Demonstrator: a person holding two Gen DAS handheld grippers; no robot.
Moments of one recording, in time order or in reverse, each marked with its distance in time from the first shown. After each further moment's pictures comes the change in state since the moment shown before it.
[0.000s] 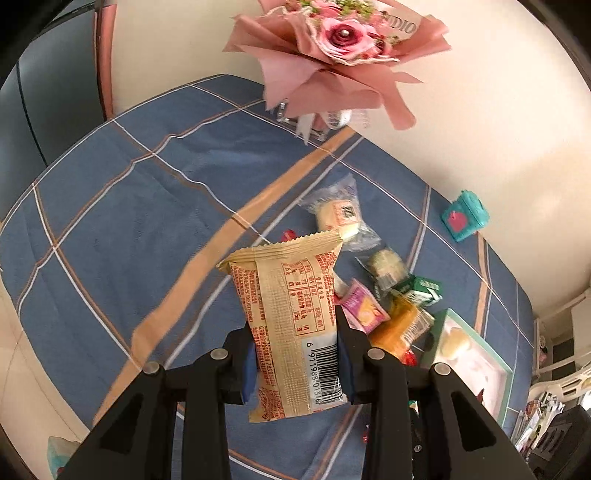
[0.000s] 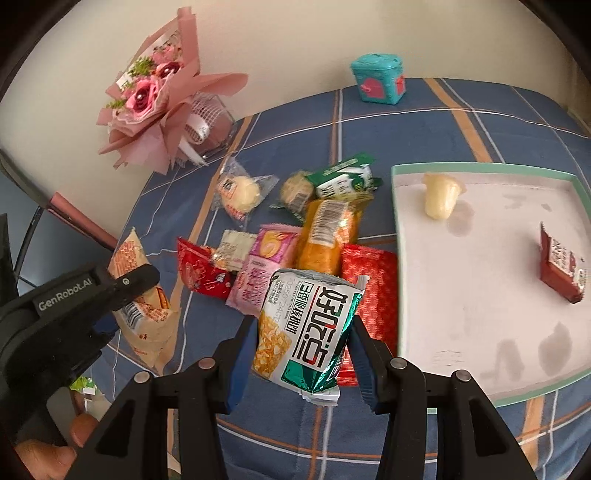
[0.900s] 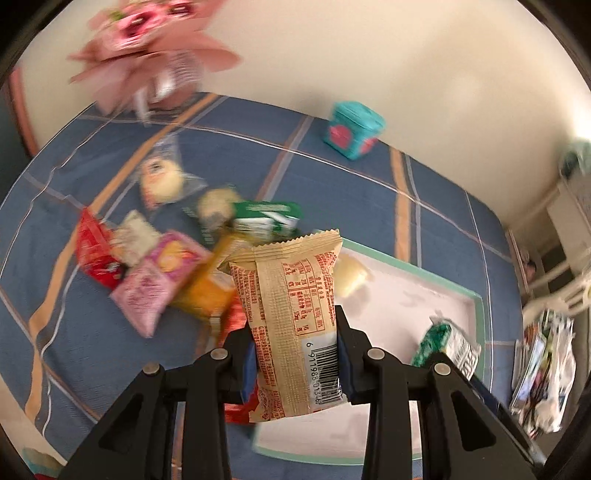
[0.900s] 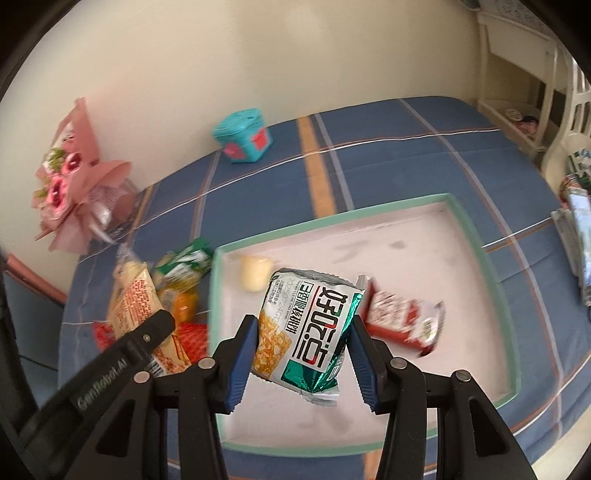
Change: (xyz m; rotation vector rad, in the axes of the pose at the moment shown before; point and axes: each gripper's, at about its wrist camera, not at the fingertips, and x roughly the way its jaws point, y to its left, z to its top) left arm 0.029 -0.182 -0.075 0.313 0.081 -0.091; right arm -0.065 -0.143 0.049 0.150 -0.109 -0.221
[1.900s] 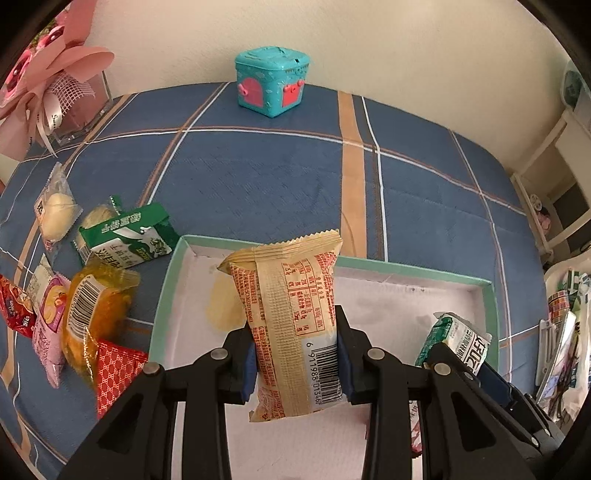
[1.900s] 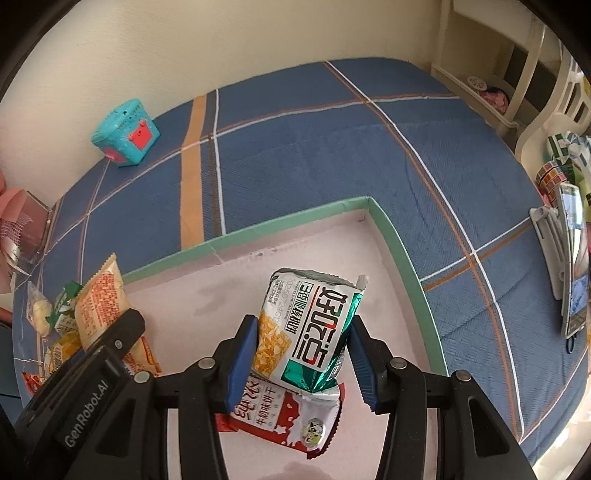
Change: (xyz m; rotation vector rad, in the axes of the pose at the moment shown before) left arm 0.094 -0.097 0.017 0.169 0.107 0.042; right arm 0.077 -0.085 0.053 0.081 0.135 -0.189
